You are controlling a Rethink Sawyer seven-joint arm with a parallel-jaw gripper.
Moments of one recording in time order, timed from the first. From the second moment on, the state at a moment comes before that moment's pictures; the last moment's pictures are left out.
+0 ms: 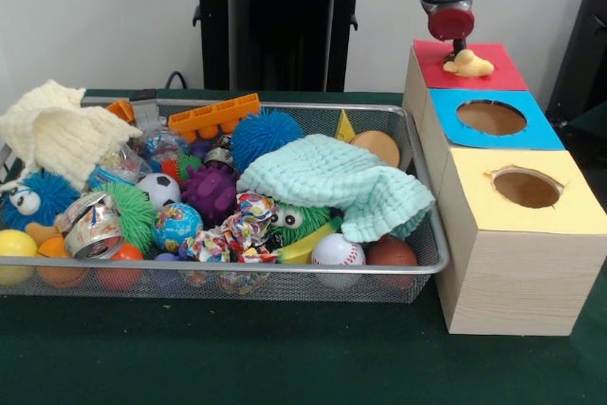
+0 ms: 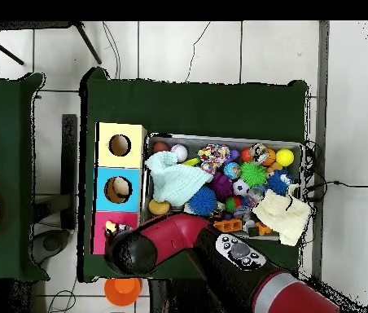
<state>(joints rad) -0.53 -0.69 0.70 2.18 -0.39 0.41 0.82</state>
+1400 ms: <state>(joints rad) -0.61 -0.70 0.70 2.12 -0.27 0.57 0.82</state>
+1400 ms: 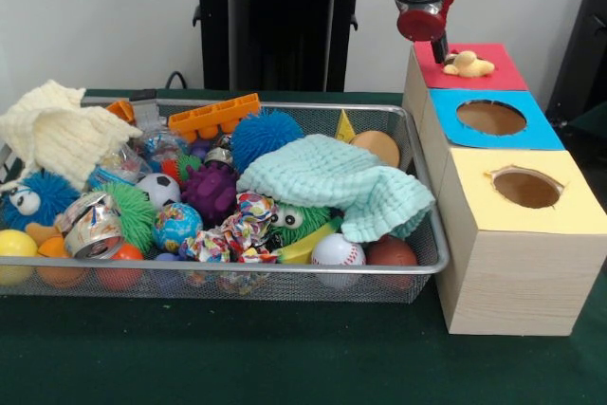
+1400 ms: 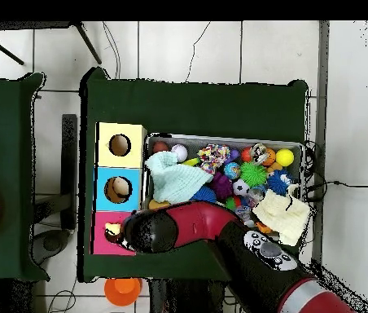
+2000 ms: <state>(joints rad) -0.62 -0.70 0.70 2.12 -0.26 0.65 0.82</state>
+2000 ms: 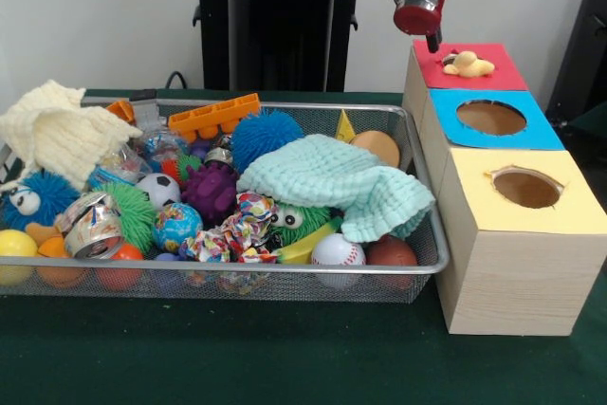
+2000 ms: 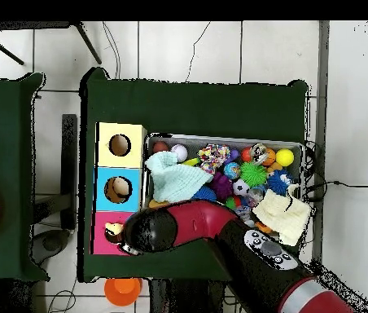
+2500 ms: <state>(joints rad) -0.68 -0.70 0.77 2.12 -0.24 0.62 0.82</state>
